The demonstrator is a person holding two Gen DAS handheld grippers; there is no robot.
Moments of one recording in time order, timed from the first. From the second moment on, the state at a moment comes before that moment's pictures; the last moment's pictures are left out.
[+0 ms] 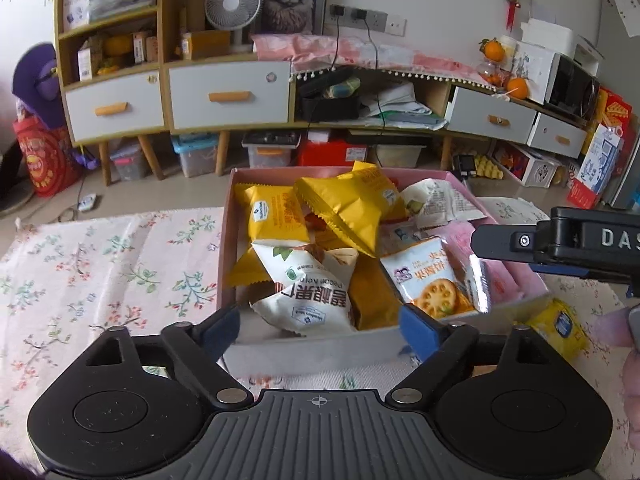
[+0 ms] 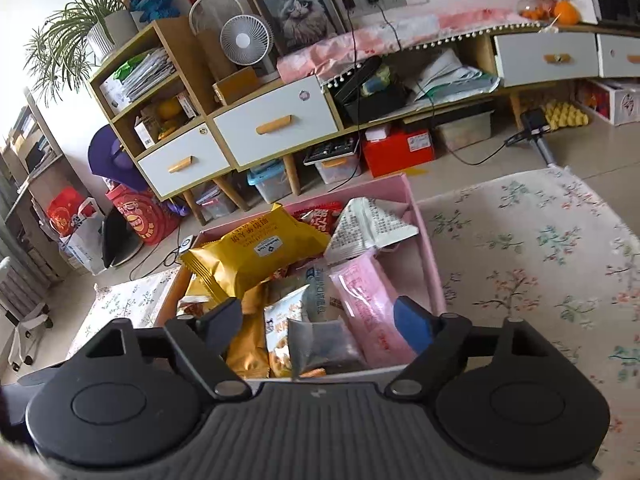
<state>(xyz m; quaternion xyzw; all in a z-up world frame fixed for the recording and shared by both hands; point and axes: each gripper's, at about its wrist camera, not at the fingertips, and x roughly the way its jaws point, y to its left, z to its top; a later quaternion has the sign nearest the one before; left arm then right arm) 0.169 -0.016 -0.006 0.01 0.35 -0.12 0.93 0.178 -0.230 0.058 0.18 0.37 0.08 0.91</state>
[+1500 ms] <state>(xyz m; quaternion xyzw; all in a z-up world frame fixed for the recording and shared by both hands) 0.129 -0.099 -0.042 -0.01 0.34 -0.14 0.93 0.137 -0.312 0.015 0.12 0.39 0.05 0.91</state>
